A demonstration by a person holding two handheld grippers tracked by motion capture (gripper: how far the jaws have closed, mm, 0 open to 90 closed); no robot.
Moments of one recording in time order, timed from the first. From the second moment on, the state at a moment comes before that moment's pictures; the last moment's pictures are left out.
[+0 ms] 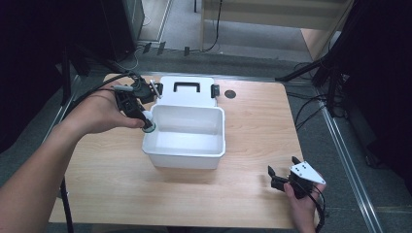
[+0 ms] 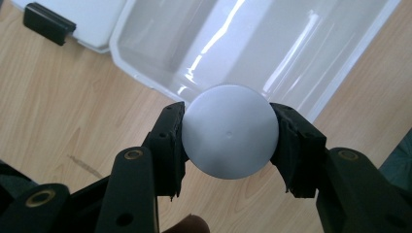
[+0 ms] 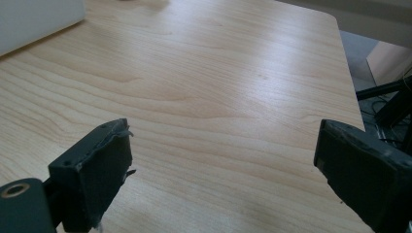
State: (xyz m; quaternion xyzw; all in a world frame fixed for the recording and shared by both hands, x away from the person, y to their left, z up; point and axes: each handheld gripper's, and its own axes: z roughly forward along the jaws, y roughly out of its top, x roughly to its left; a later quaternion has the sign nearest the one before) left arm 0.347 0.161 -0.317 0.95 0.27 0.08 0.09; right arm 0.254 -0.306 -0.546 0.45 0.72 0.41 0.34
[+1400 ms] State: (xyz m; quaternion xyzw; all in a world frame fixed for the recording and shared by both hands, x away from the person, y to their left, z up) left arm 0.361 0.126 -0.408 0.97 0.23 0.05 0.05; right arm 0.254 -0.307 -0.546 0.45 0.72 0.41 0.34
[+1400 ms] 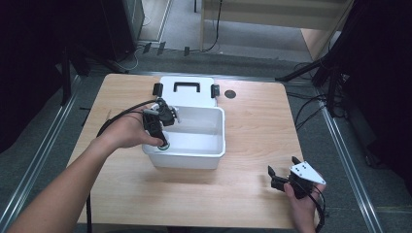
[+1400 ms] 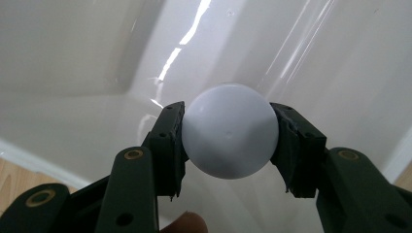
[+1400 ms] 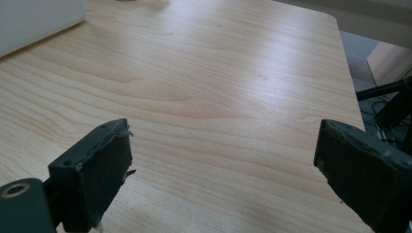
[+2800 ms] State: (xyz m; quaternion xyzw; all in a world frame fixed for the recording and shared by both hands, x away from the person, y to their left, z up) left arm 0.358 0.112 -0.444 0.97 0.22 0.08 0.03; right arm 0.253 -0.306 -0.546 0.45 0.72 0.41 0.34
